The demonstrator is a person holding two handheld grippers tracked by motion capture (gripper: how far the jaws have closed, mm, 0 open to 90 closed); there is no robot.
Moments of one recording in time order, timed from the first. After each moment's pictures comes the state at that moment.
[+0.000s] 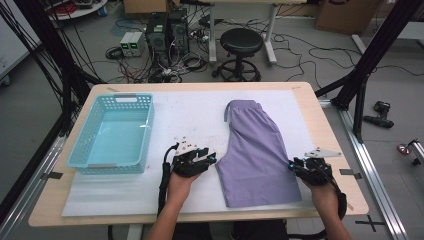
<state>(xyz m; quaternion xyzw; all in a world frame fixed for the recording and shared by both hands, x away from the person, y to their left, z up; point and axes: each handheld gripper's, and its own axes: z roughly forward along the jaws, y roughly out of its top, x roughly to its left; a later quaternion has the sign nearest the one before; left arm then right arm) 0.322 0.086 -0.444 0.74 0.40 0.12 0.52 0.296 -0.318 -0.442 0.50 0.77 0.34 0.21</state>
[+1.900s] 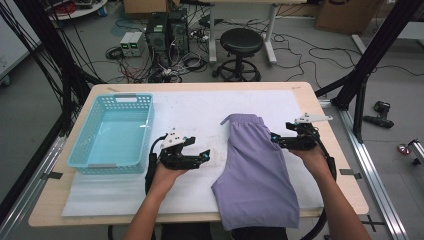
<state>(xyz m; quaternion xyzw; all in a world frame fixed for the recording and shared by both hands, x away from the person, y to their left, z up) 0.338 0.126 -0.414 0.75 0.33 0.14 0.56 0.387 -0.287 -0.398 0.42 0.79 0.41 0.19</state>
